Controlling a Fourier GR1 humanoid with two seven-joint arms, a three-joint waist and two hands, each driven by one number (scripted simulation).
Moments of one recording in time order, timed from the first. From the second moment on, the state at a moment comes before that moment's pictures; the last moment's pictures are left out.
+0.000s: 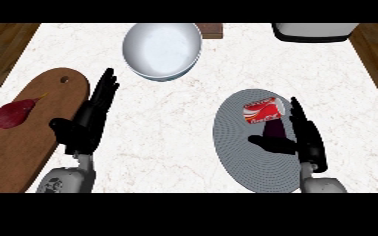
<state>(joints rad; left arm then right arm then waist) -0.12 0.09 -0.07 -1.57 -0.02 0.08 0.08 -0.05 -0.08 0.02 -1.45 0.20 -0.25 0.42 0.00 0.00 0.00</state>
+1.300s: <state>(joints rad) -0.17 0.05 -0.09 -1.55 -0.04 0.05 0.11 -0.26 -0.06 0.35 -1.27 0.35 0.08 0.12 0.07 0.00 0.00</state>
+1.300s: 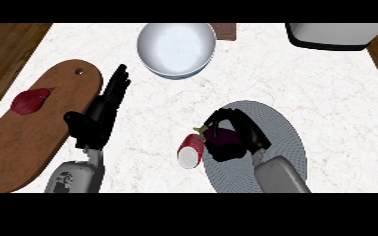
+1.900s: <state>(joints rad) -0.15 0.06 -0.06 -1.53 -0.05 0.06 0.08 -0.41 -0.02 0.58 -1.45 0.24 0.47 -0.25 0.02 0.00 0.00</state>
